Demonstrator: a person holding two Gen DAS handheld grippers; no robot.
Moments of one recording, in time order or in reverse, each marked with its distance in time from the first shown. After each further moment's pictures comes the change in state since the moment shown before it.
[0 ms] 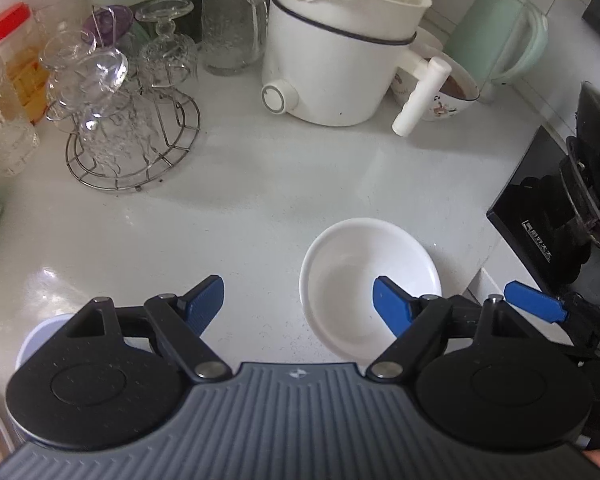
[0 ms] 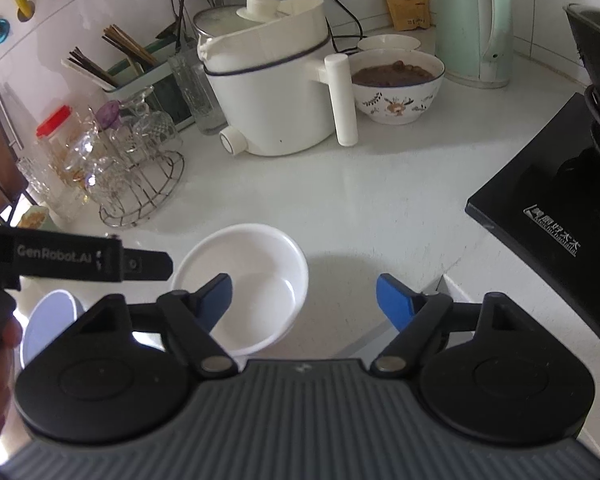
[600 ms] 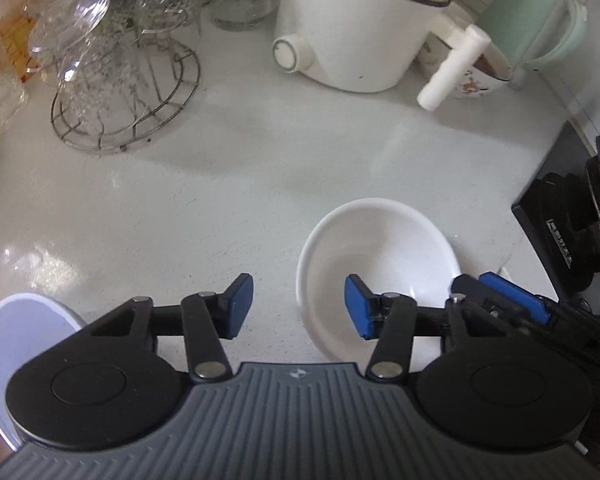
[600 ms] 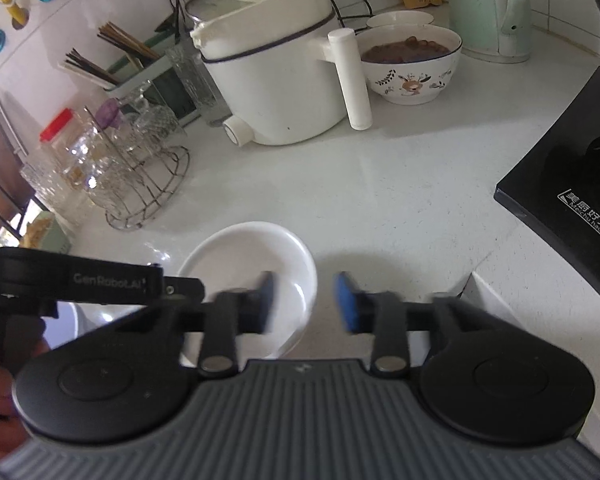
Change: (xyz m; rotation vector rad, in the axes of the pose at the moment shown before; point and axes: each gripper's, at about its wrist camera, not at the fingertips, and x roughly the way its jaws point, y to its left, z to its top) left arm 0.042 0.001 0.000 -0.075 0.092 0.018; right arm 0.031 -0.008 0.007 0.034 0.048 0.067
